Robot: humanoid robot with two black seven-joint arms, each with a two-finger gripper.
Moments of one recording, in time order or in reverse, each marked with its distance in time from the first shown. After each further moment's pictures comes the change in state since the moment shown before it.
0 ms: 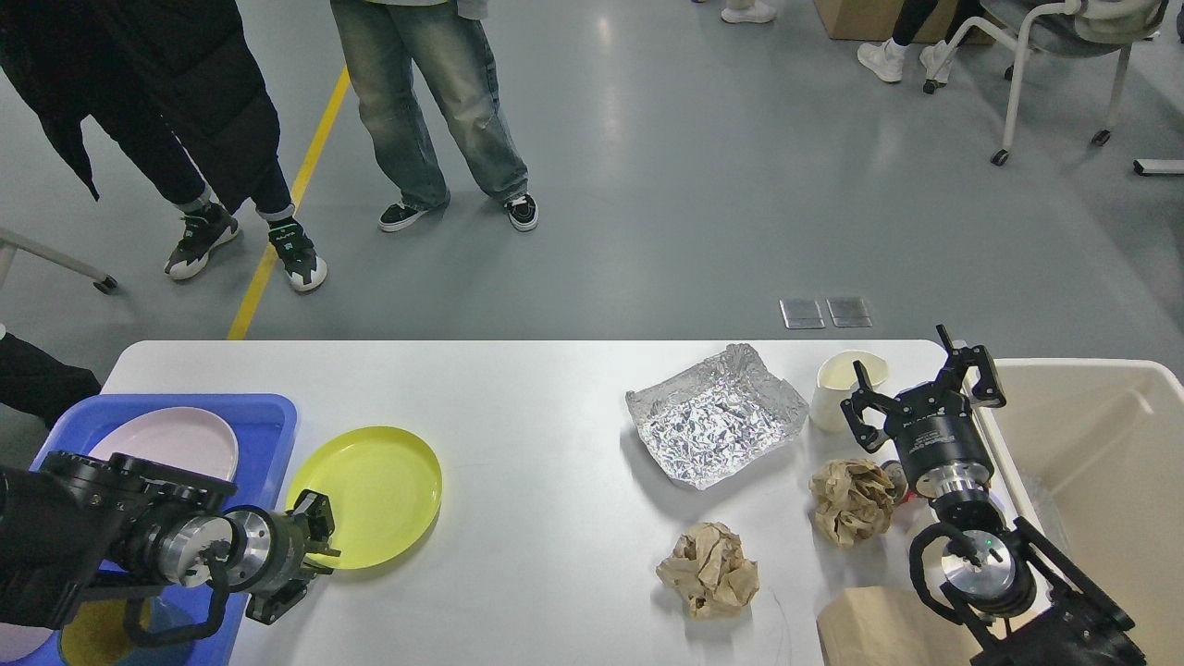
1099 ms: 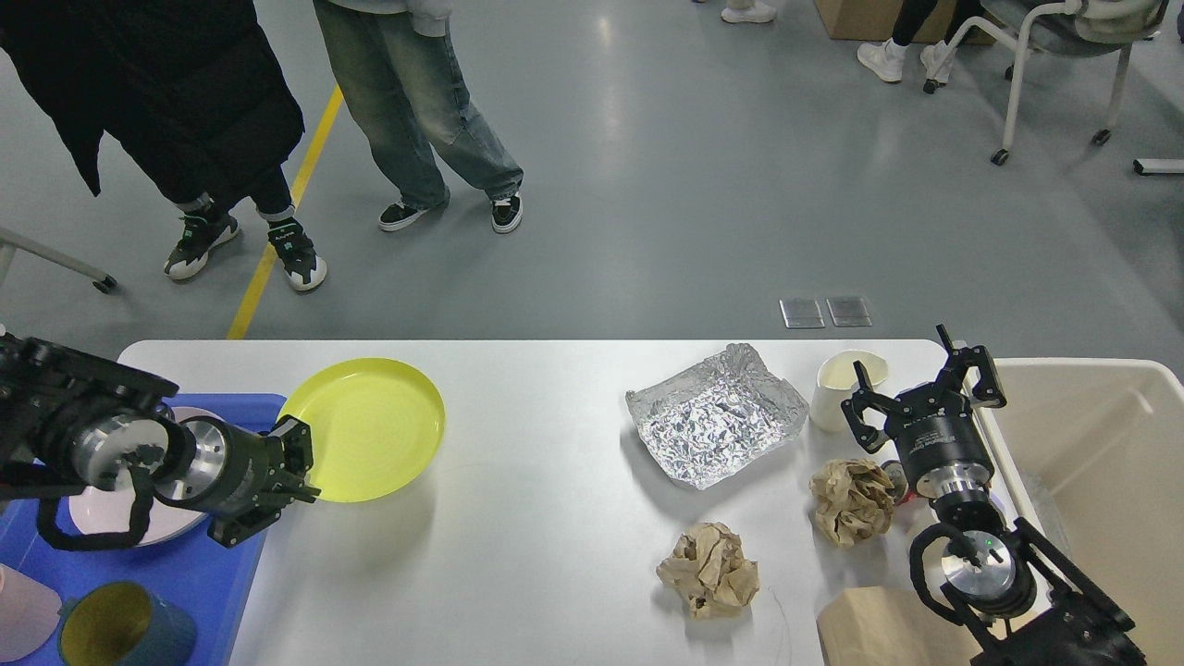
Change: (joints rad) left arm -0.480 0.073 0.287 -0.236 0.008 -0.199 0.038; right arm 0.000 0.000 0.000 -0.001 0.000 0.000 0.000
